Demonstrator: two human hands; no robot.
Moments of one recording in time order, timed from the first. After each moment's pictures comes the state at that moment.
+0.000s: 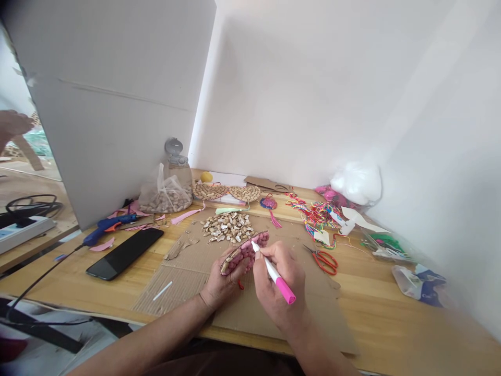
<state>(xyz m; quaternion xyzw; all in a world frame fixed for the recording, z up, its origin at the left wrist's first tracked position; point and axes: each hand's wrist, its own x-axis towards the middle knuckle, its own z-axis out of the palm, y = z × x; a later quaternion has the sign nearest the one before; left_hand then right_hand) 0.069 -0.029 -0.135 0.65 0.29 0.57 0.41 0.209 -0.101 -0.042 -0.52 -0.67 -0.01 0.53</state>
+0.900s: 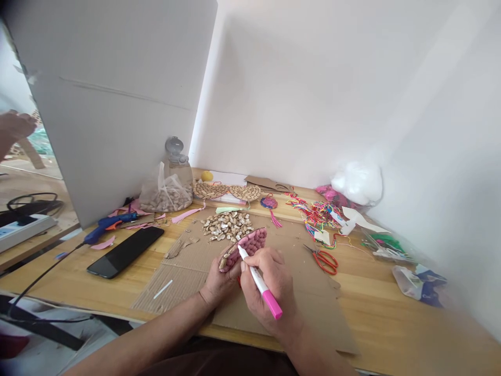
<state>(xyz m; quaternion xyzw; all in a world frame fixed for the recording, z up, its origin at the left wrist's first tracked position) 0.070 -0.029 -0.131 0.63 0.28 0.58 0.42 0.198 -0.106 -0.039 -0.43 -0.76 -0.05 0.49</state>
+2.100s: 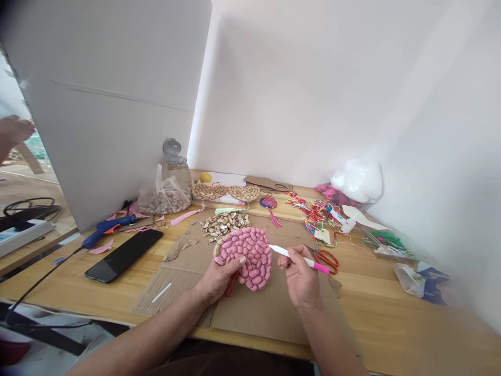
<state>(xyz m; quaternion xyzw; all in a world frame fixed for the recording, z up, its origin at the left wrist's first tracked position) 0.067 -0.031 -0.130 0.43 0.26 0.50 0.71 0.268 -0.061 -0.095 -0.40 -0.45 0.38 0.70</state>
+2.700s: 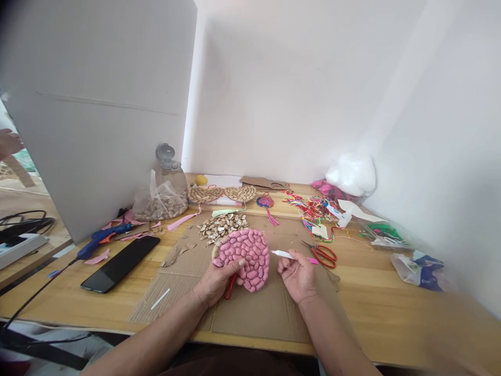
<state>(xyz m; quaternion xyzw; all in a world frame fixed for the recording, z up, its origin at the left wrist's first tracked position) 0.065 -0.032 -0.128 0.42 0.30 0.48 0.71 0.284 -0.051 -0.120 -0.36 -0.23 0.59 0.69</state>
